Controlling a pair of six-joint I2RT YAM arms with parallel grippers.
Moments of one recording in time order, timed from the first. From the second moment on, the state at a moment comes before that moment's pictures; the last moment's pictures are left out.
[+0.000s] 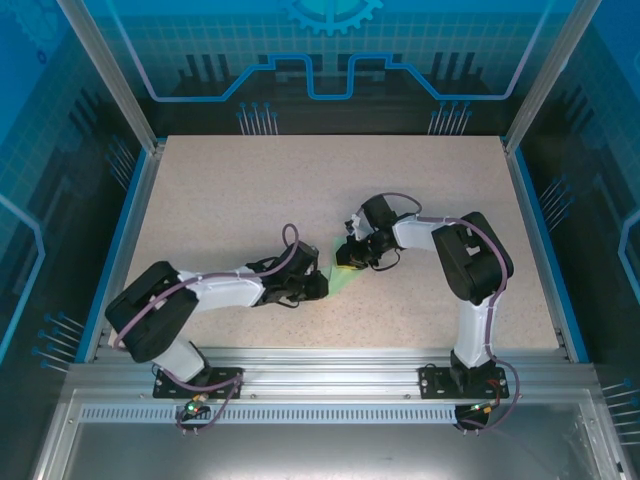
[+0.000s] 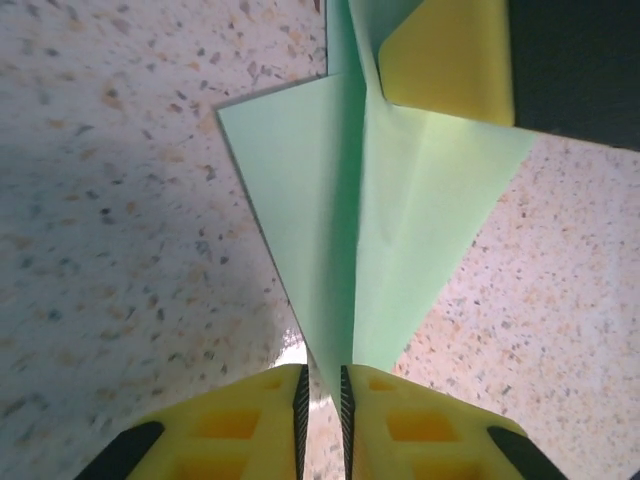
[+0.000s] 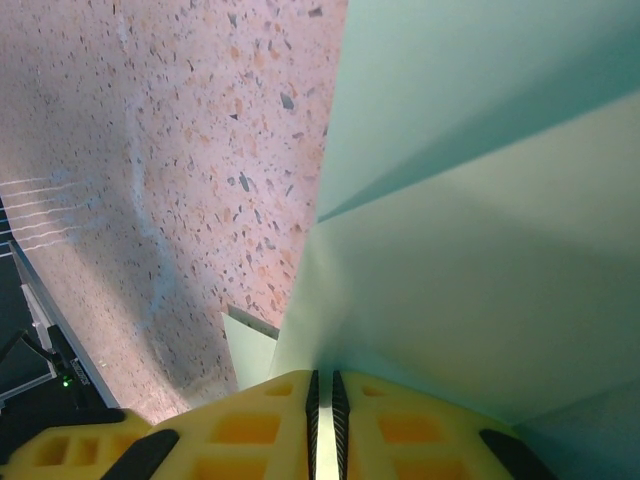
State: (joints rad) left arm -0.75 1.55 0.70 -0.08 0.14 -0.86; right arm 0.45 1.98 1.11 -0.34 -0.68 0.48
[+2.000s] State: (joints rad) left arm -0.73 1.74 0.81 -0.04 0.25 -0.85; right arm 0.45 1.95 1.10 -0.34 -0.68 0.47
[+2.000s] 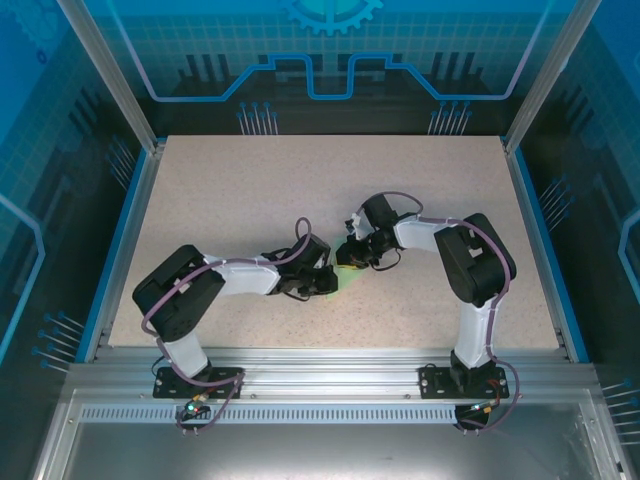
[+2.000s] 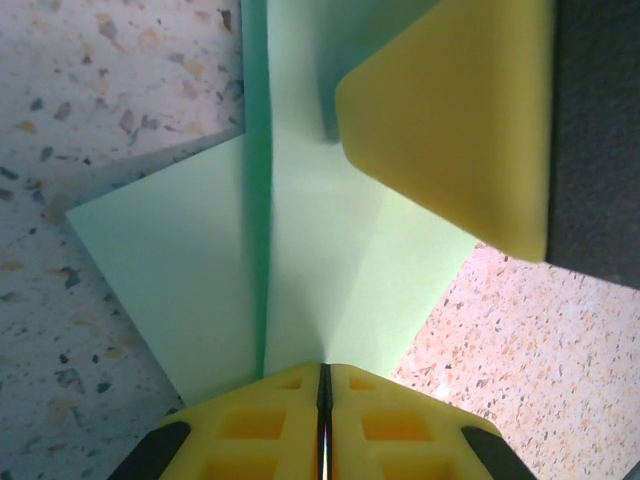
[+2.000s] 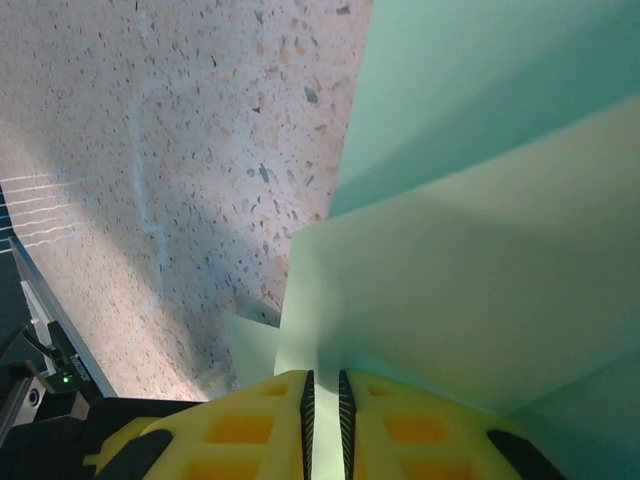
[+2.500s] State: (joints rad) left arm -0.73 1.71 0.70 0.12 0.32 -0.91; right arm 0.45 1.96 1.10 -0.37 -0.67 0.47
